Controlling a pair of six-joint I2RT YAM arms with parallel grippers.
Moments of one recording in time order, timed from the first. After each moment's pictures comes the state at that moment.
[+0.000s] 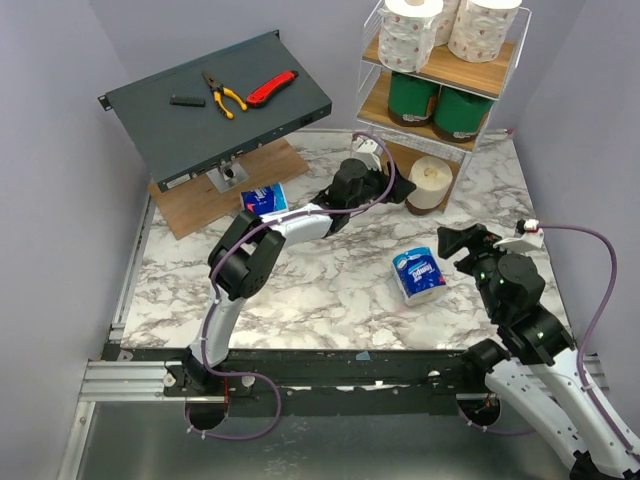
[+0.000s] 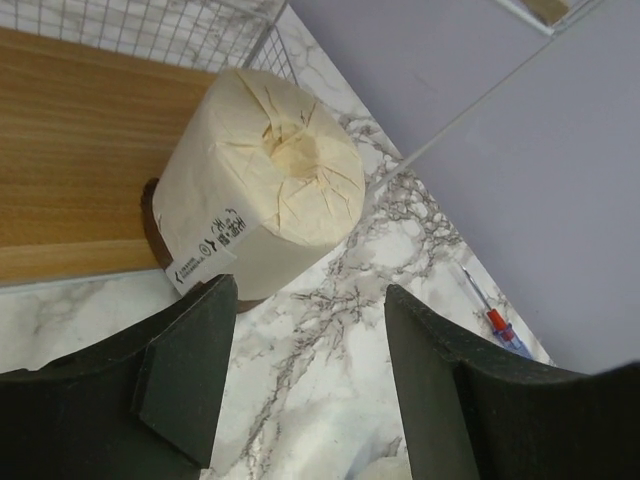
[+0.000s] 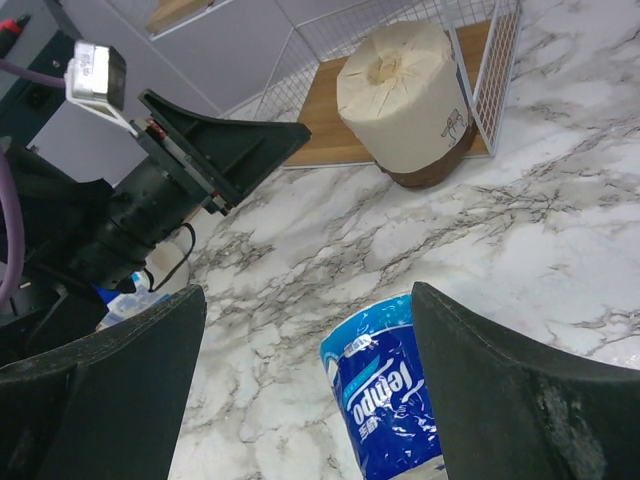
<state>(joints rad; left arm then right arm) -0.73 2.16 1.55 0.54 0.20 -0.60 0.51 0.43 0.62 -0.36 0.47 0.63</state>
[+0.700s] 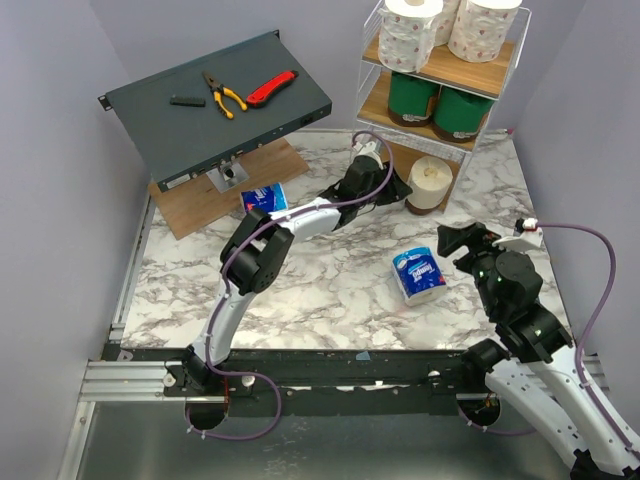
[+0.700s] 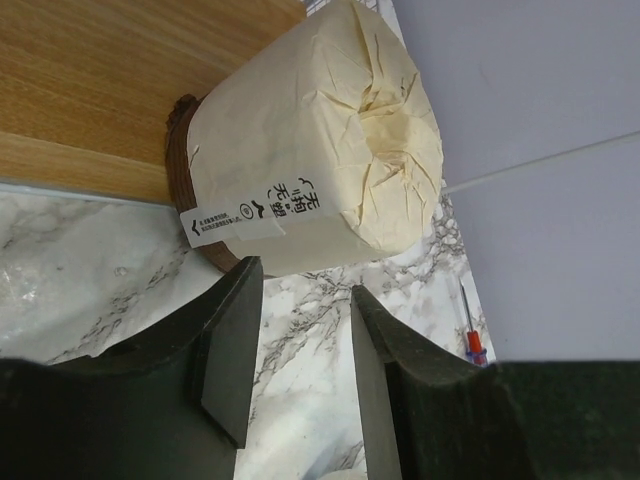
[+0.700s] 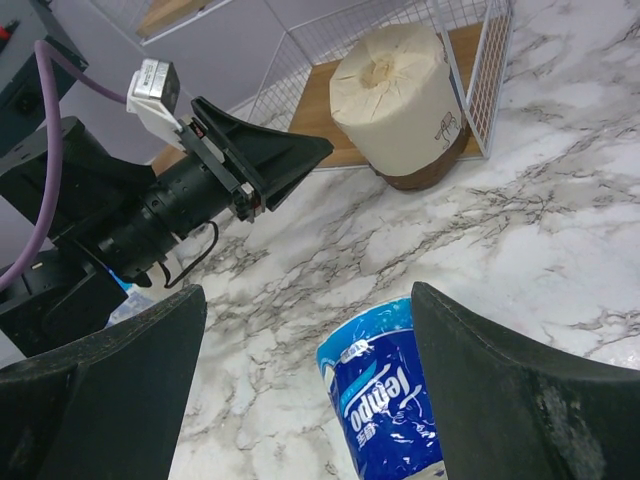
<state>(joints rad) -0.74 2.27 1.71 0.28 0.14 -0.84 0.51 0.45 0.62 -0.35 0.49 0.64</state>
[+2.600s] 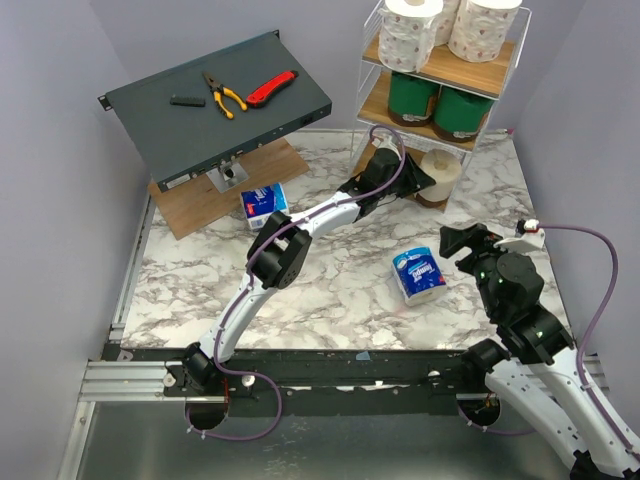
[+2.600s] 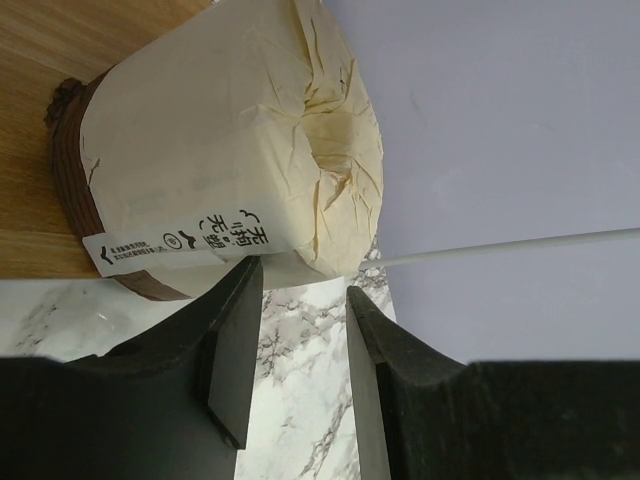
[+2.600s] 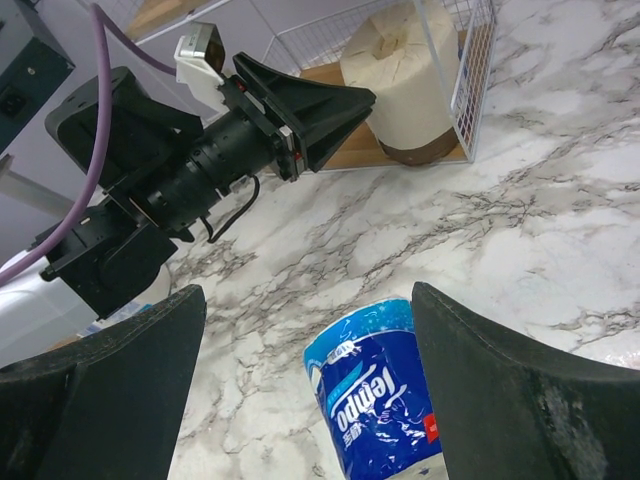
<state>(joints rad) -0.76 2.55 2.17 0.16 0.19 -1.05 0.51 0.44 0.62 -0.36 0.51 0.61</state>
